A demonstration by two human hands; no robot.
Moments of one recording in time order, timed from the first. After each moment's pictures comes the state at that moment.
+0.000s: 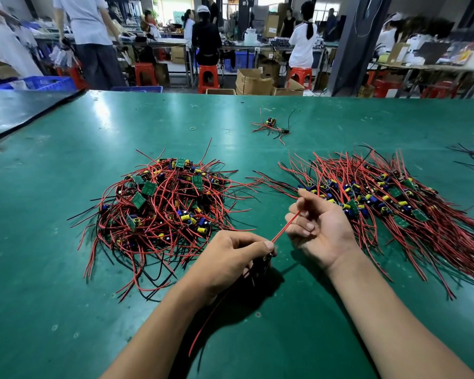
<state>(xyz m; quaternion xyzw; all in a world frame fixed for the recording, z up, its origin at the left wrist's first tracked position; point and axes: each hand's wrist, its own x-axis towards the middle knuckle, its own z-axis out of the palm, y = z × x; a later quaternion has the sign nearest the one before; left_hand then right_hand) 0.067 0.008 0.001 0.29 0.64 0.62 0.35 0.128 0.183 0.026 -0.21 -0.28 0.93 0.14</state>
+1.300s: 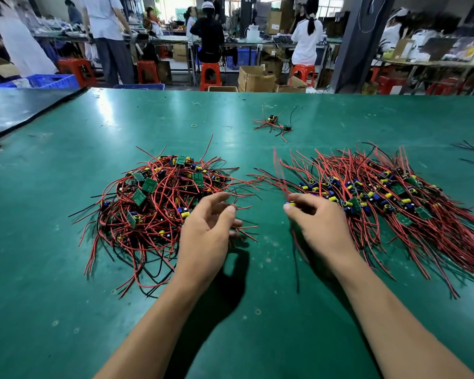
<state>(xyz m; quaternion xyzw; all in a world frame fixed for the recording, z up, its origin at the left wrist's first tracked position) 0.057 0.008 0.010 0.20 0.64 0.73 0.09 0.133 0.186 0.008 -0.29 -0.80 0.45 0.28</state>
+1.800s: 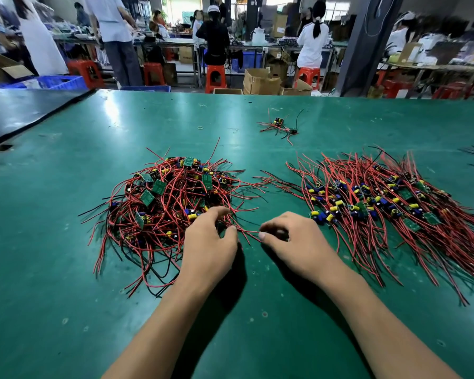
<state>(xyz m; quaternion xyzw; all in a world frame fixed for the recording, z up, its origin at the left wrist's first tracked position) 0.050 -0.002 0.000 0.22 0.85 0.48 -0.02 0.129 0.160 -0.003 -0.15 -0.93 0.29 0.16</state>
